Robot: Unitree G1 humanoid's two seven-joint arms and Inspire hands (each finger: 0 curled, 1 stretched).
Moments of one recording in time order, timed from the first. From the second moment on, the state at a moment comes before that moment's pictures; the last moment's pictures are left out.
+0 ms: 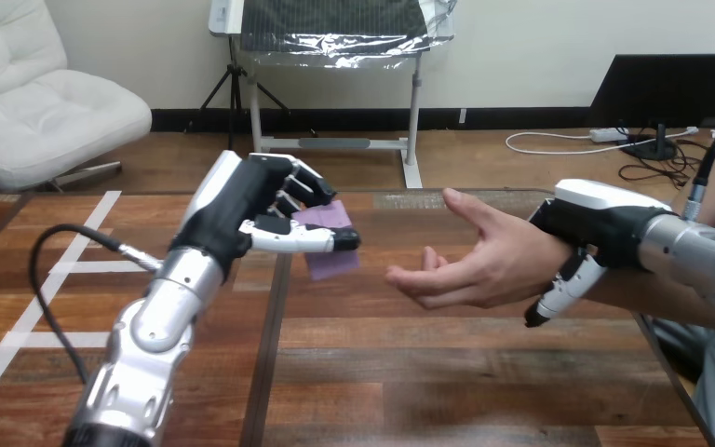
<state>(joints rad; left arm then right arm) -0.46 0.26 -0.09 0.51 0.22 -0.16 -0.15 -0.66 -0.67 0.34 0.66 -0.51 -0.15 0.50</state>
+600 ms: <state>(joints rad) -0.56 0.22 -0.11 0.65 0.23 -0.19 -0.14 -0.68 -0.63 0.34 0.64 -0.51 -0.12 0.51</state>
